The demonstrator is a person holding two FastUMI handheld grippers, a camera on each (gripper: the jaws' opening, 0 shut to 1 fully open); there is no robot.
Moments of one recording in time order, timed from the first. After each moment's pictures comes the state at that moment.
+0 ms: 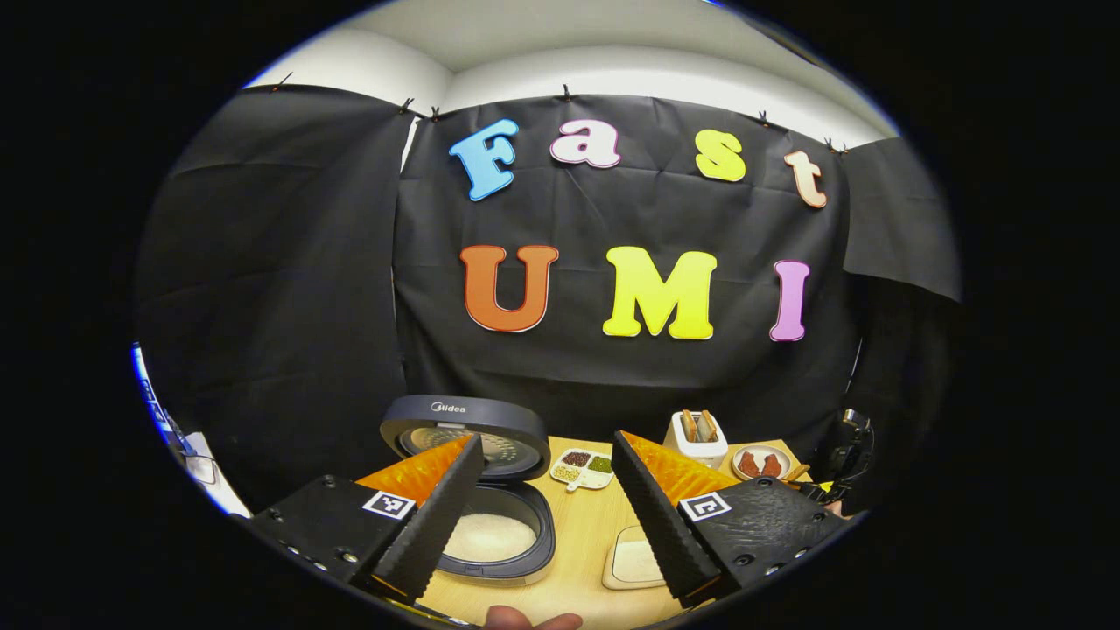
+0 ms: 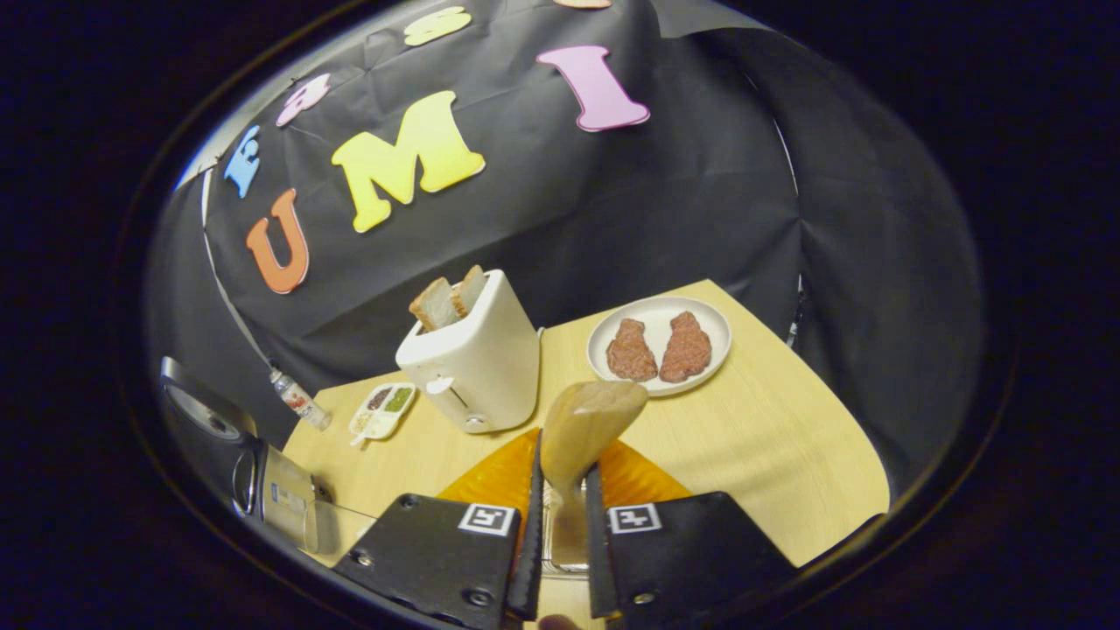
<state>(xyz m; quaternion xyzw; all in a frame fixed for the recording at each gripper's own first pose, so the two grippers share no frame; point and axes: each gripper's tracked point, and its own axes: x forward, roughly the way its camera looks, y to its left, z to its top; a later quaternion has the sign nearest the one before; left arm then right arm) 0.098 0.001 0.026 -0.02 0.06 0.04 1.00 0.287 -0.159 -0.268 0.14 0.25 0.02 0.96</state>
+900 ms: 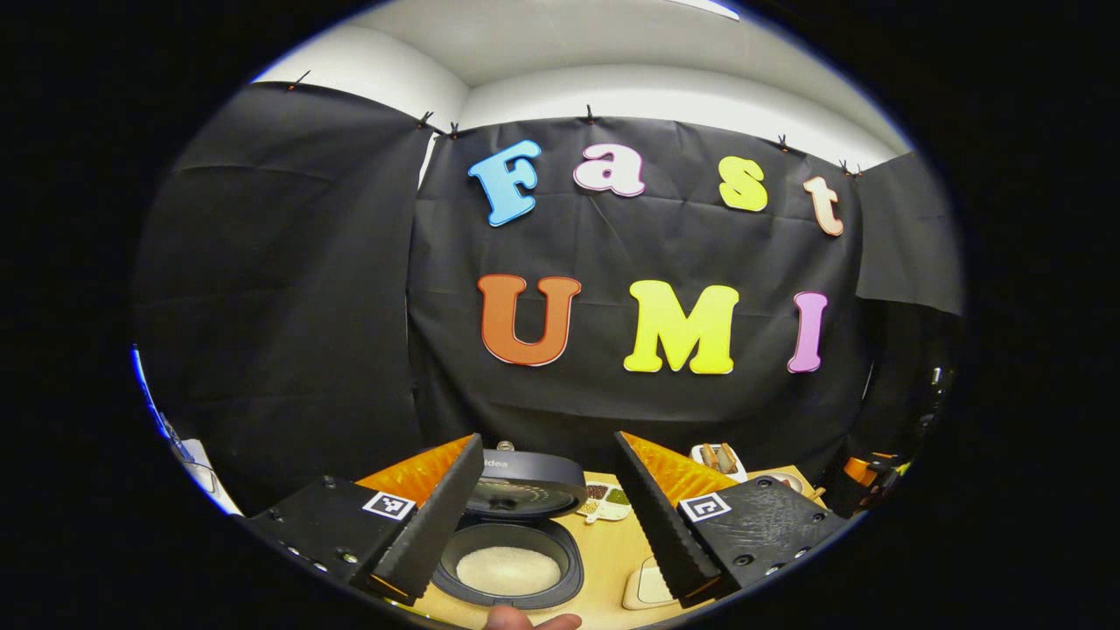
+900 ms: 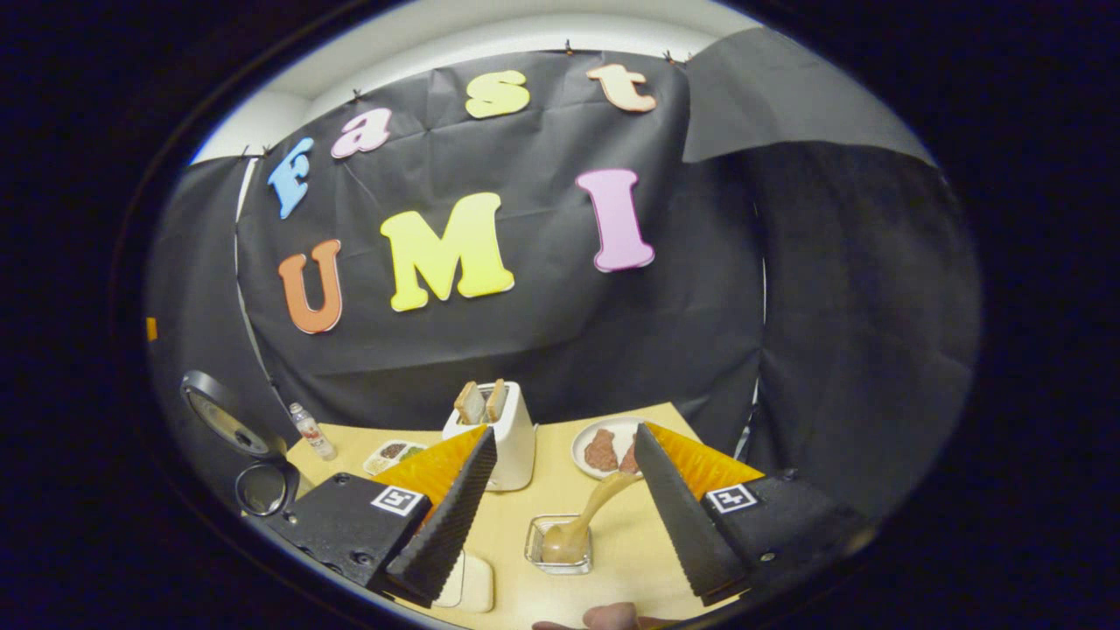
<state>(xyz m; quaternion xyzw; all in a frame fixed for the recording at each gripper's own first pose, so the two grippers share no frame) 0.135 0.067 0.060 -0.04 0.02 0.06 1.00 0.192 -0.168 -0.082 0.05 0.10 -0.02 0.99</state>
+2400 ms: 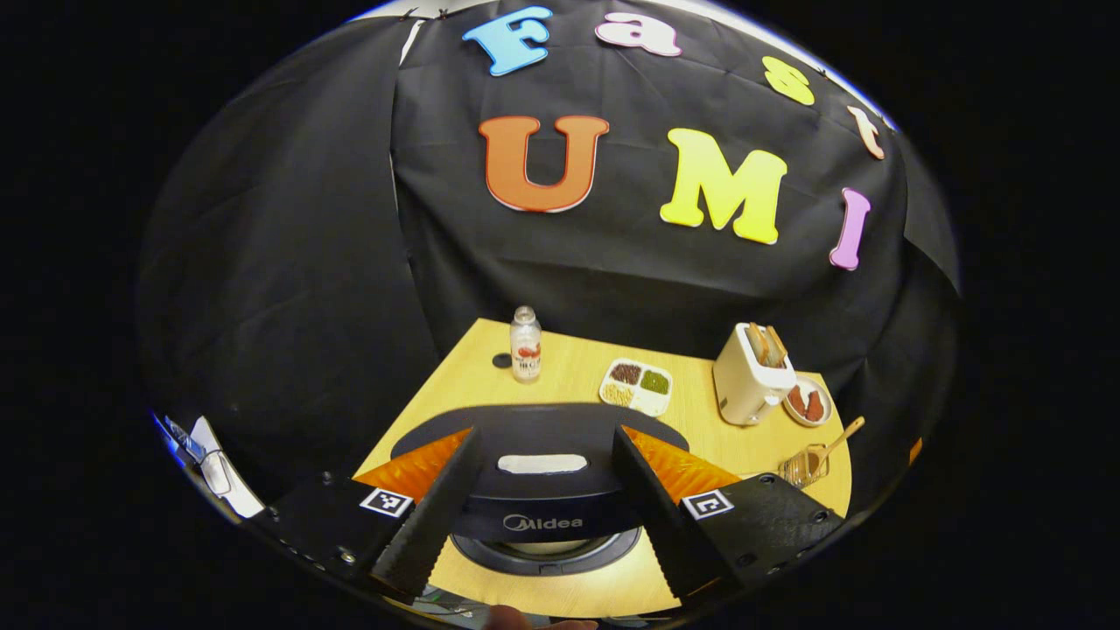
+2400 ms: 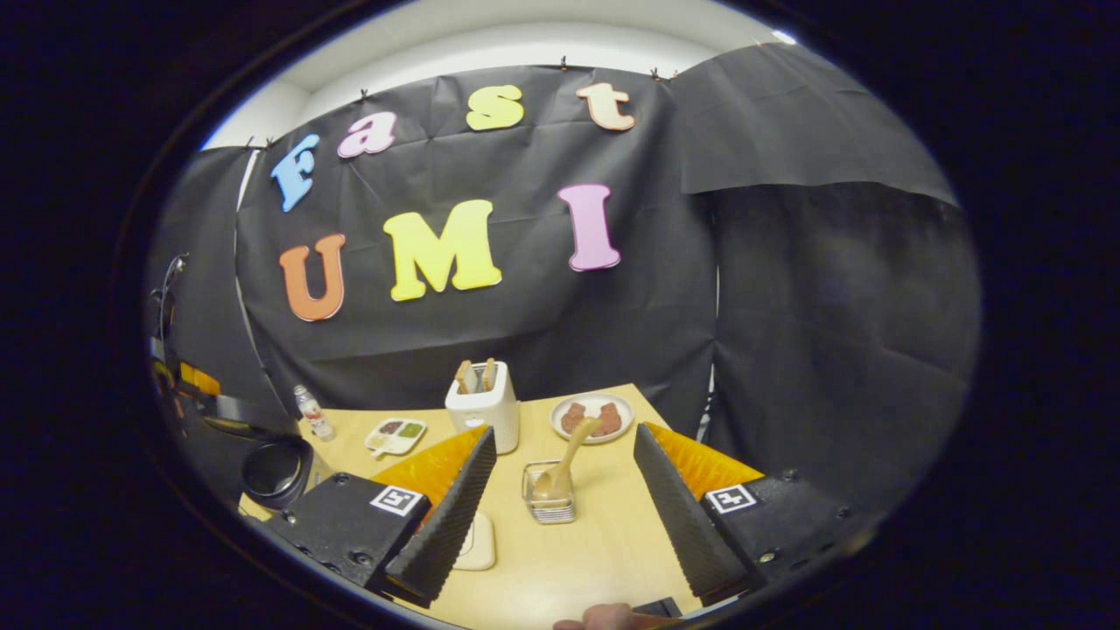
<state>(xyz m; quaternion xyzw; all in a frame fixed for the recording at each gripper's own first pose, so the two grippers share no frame) 0.156 0.099 -0.102 -0.04 0.31 0.04 0.95 0.073 -0.152 -0.089 0.05 0.12 -0.06 0.99</state>
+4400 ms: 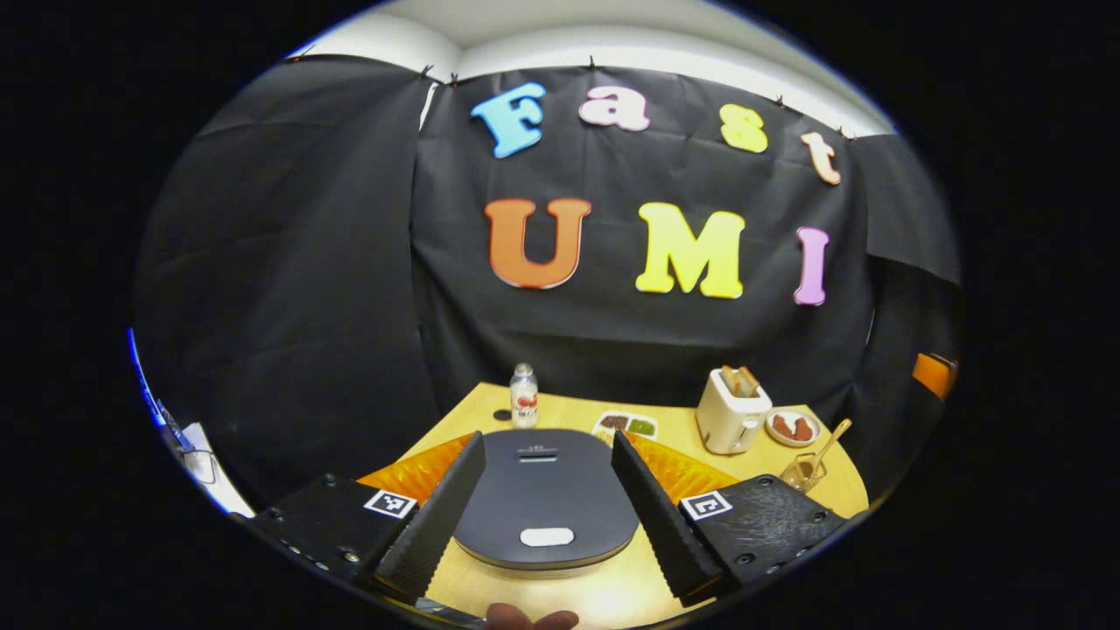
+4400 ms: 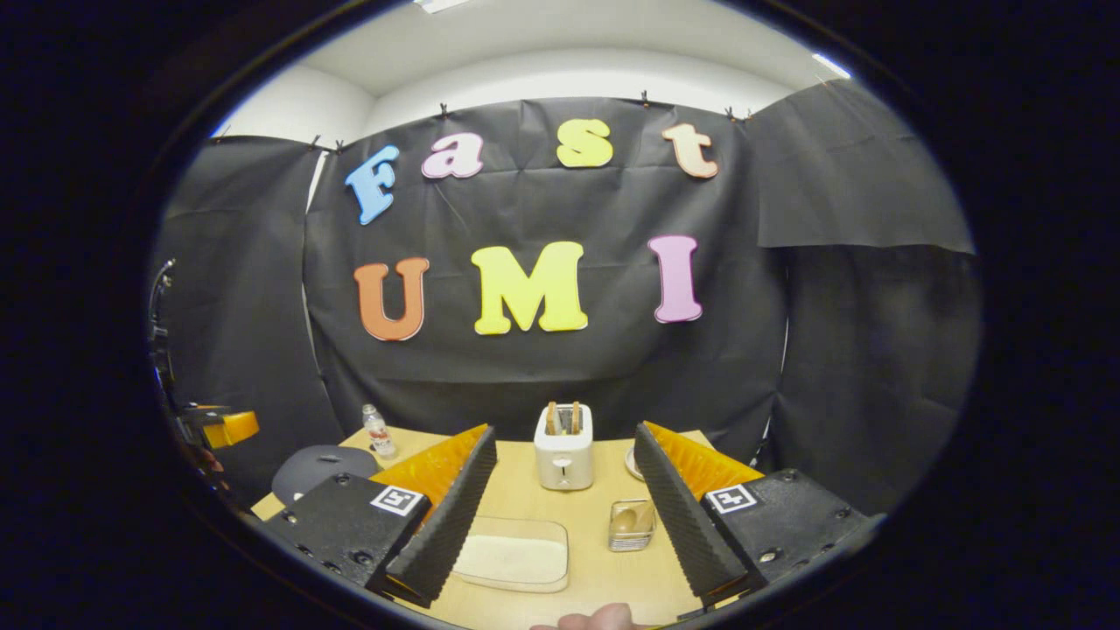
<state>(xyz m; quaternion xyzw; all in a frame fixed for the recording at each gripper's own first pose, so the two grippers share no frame) 0.090 0.078 -0.031 -0.02 0.08 0.01 1.00 0.068 -0.029 -0.007 0.01 0.06 0.02 1.00</state>
